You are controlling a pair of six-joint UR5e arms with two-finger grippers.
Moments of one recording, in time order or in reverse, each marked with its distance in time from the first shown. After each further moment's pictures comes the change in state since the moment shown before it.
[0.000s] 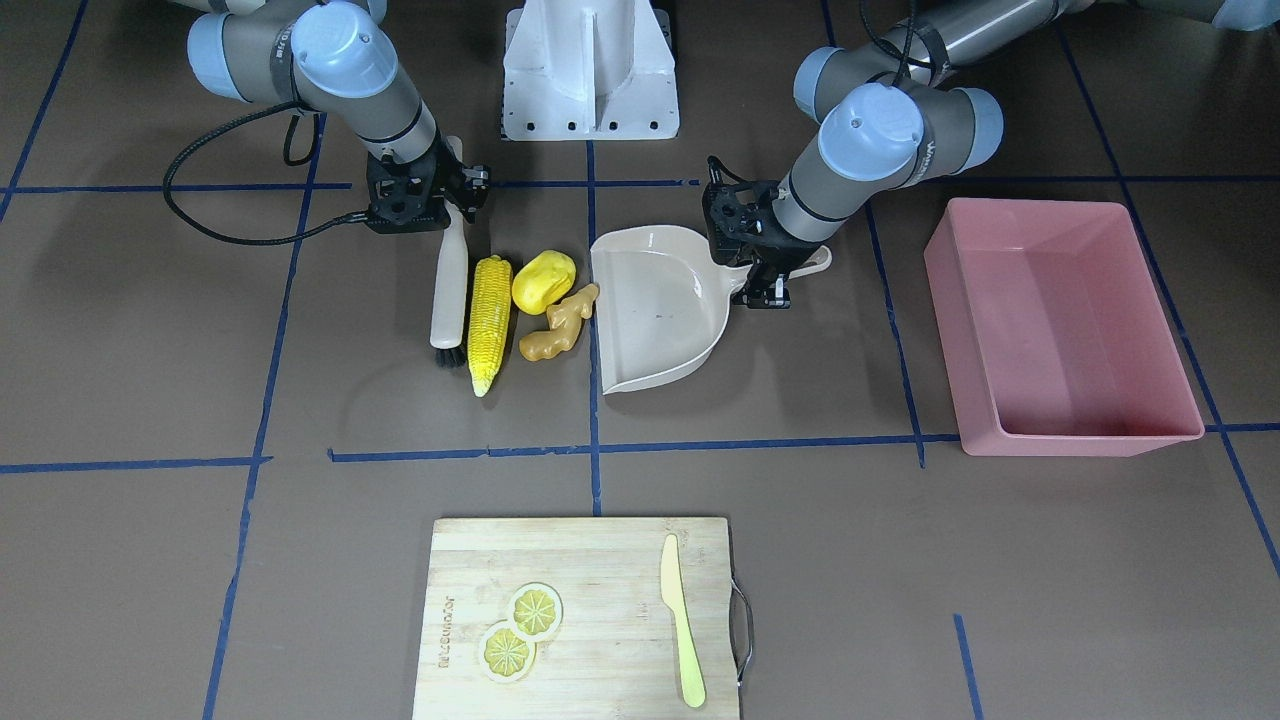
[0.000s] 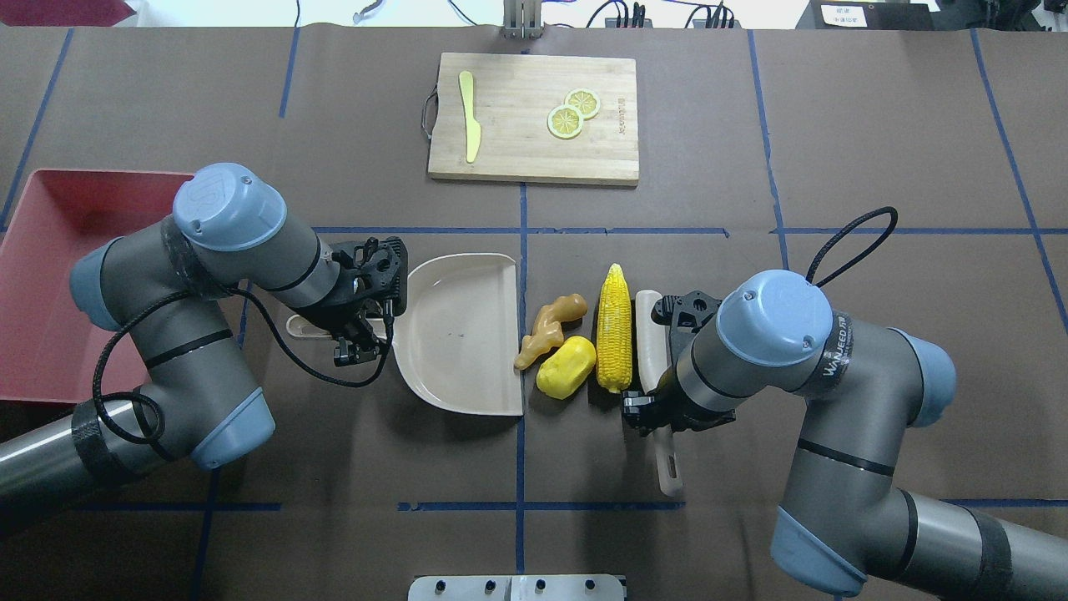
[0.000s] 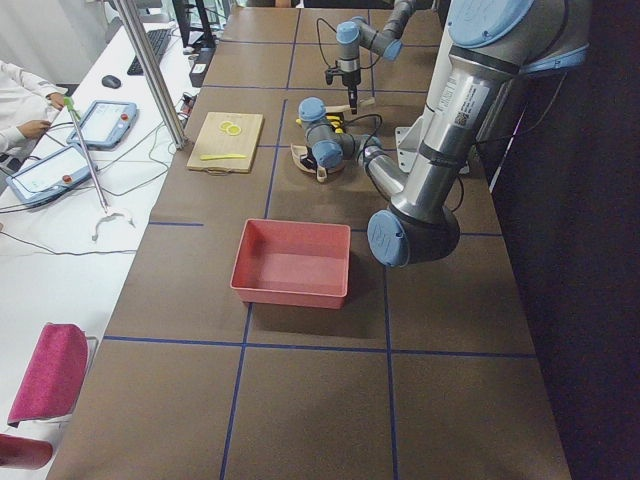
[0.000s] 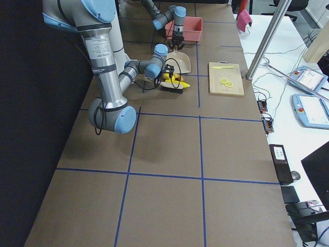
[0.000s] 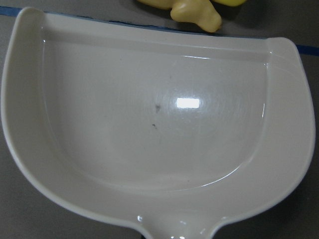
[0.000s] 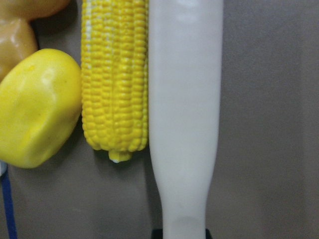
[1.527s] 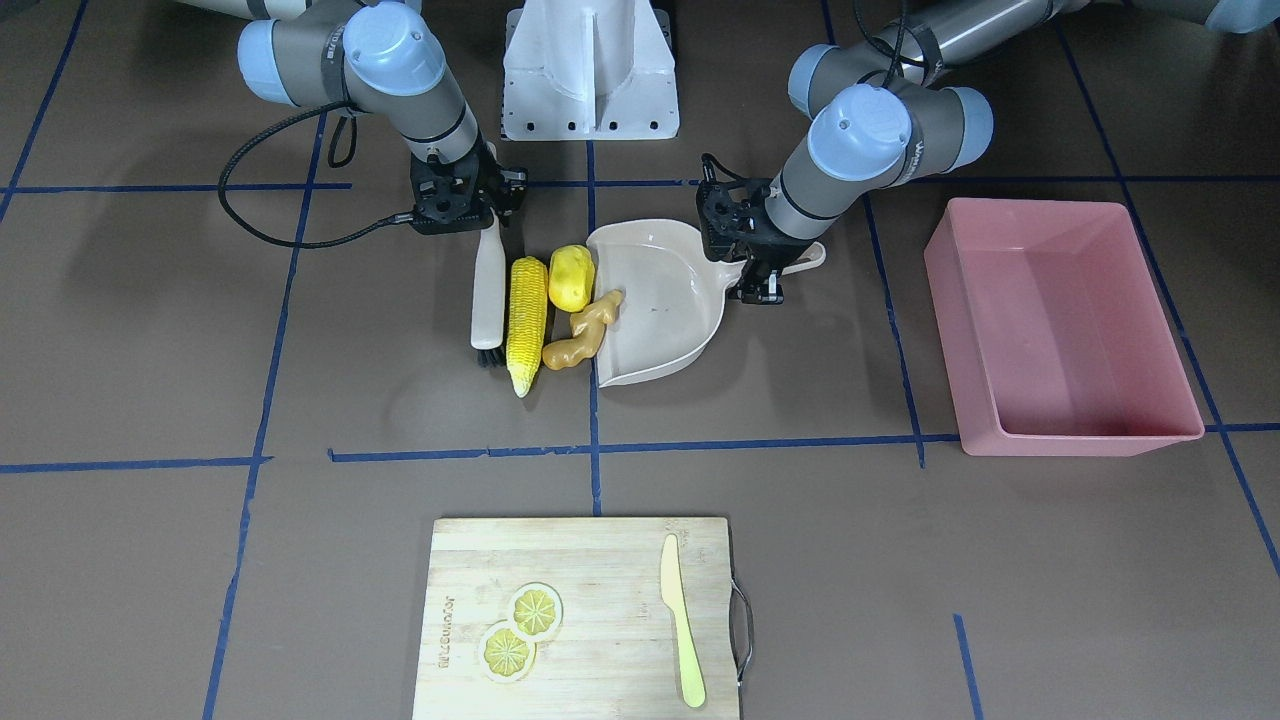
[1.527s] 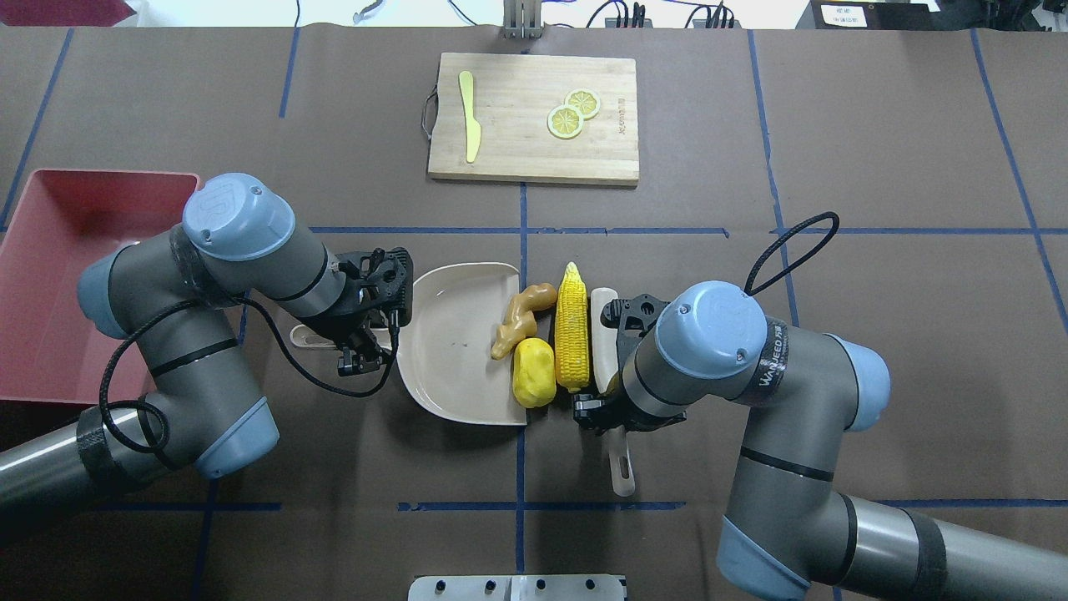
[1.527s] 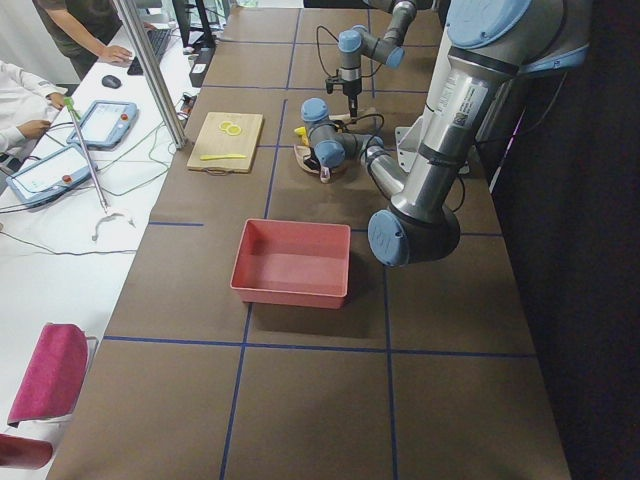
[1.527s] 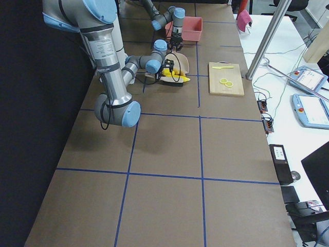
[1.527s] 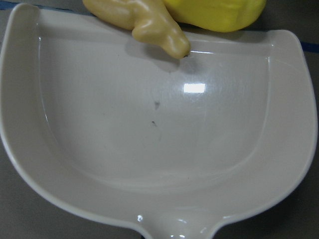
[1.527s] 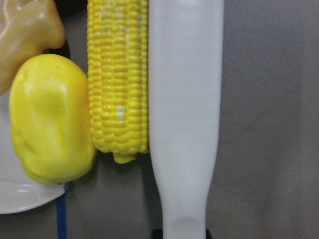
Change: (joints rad) left arm 0.016 -0.001 -0.004 0.014 0.000 -0.001; right arm -0.043 0.111 -0.065 -0.002 -0.059 0.000
